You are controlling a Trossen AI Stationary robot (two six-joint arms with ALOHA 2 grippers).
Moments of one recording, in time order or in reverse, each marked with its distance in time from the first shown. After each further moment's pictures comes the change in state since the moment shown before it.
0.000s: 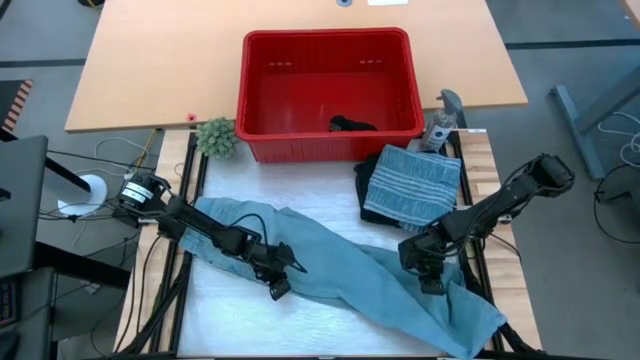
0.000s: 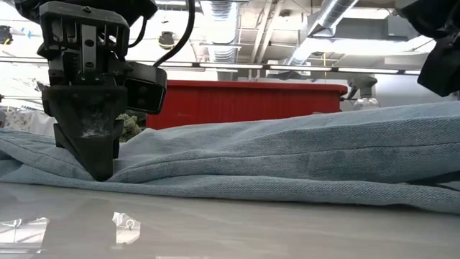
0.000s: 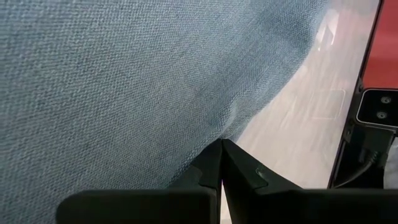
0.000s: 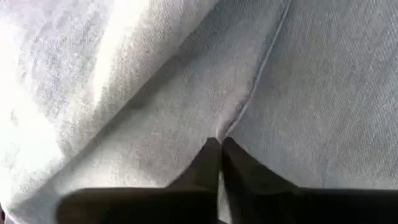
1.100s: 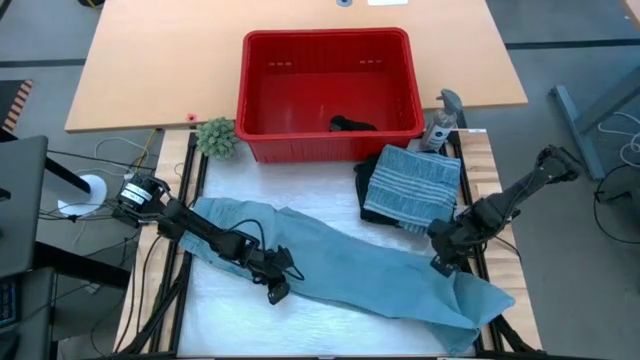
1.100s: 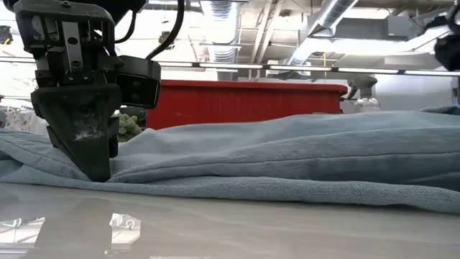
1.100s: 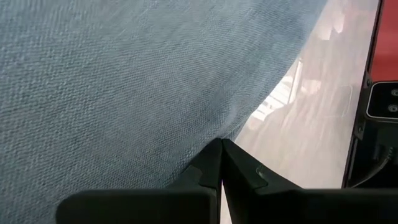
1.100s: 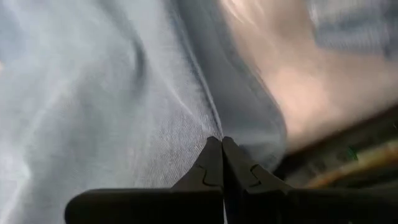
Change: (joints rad) left arm -0.055 0.000 0.000 -0.019 -0.070 0.045; right arm 0.154 -0.328 0.147 -0.660 0.418 0.591
